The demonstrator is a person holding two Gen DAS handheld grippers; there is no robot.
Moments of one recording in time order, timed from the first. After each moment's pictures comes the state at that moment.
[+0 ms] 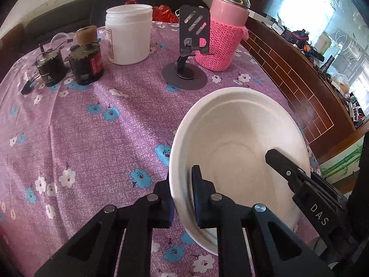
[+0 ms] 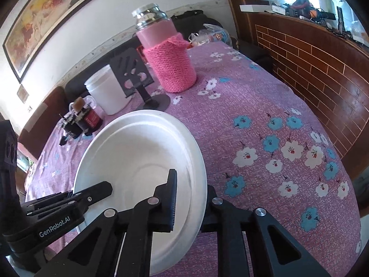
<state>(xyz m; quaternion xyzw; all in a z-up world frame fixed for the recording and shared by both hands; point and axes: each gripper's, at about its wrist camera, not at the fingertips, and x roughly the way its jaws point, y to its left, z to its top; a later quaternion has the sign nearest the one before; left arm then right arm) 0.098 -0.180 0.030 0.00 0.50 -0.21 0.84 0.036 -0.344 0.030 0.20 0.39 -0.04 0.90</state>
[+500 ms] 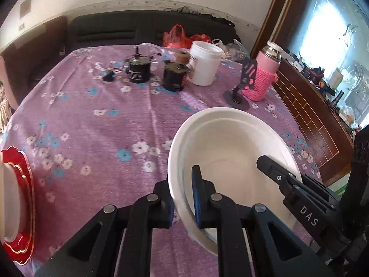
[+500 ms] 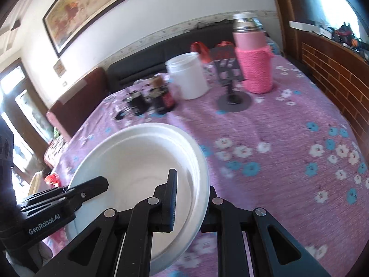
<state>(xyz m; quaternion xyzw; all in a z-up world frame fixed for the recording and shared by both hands) 0.025 -0.038 0.083 -0.05 0.43 -0.12 0.89 0.009 -0.223 0.068 0.15 0.37 0.08 0.91</state>
